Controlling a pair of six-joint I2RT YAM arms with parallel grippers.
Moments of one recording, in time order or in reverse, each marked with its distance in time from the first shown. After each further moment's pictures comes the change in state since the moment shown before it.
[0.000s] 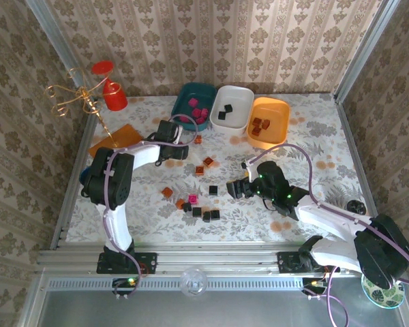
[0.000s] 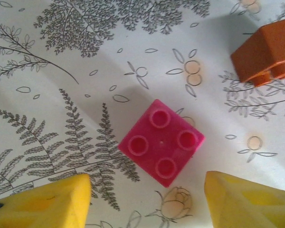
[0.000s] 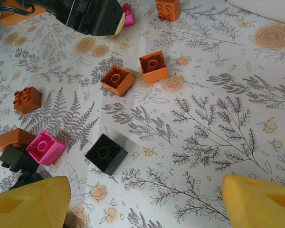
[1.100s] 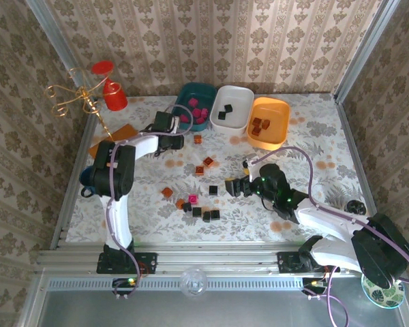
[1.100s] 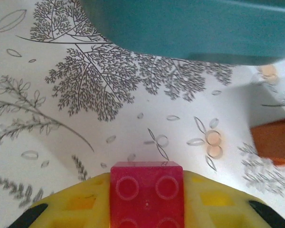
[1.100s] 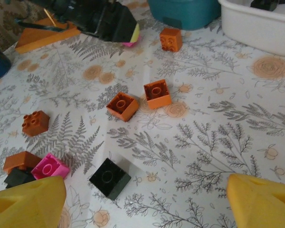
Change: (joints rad) left arm 0.054 0.099 0.158 -0.019 0.104 -0.053; right arm 0.003 0.003 -0.063 0.199 0.024 0.008
